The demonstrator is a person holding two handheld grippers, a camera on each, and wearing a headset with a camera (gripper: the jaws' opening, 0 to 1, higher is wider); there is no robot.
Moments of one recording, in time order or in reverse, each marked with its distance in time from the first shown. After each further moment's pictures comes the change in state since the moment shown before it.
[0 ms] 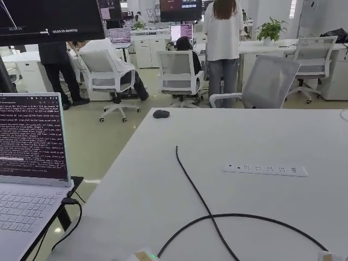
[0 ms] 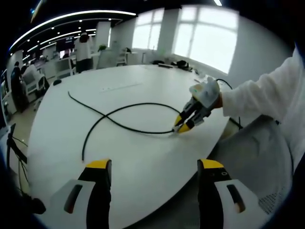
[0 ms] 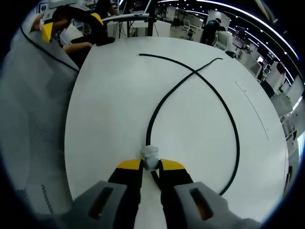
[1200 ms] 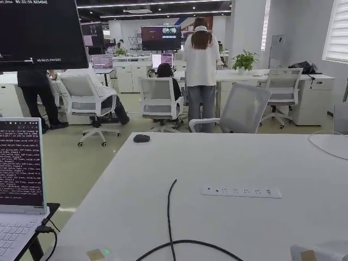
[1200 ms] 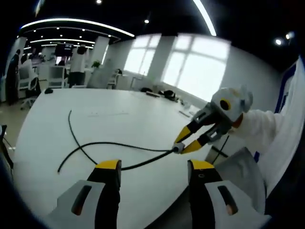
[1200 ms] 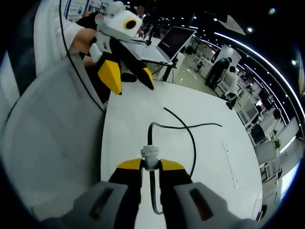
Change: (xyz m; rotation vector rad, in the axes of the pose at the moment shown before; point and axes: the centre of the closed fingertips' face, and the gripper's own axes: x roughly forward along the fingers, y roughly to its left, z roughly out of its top) left arm -0.032 -0.019 0.083 -0.078 -0.286 -0.209; right arm -0.115 0.069 0.142 -0.279 -0.187 -0.066
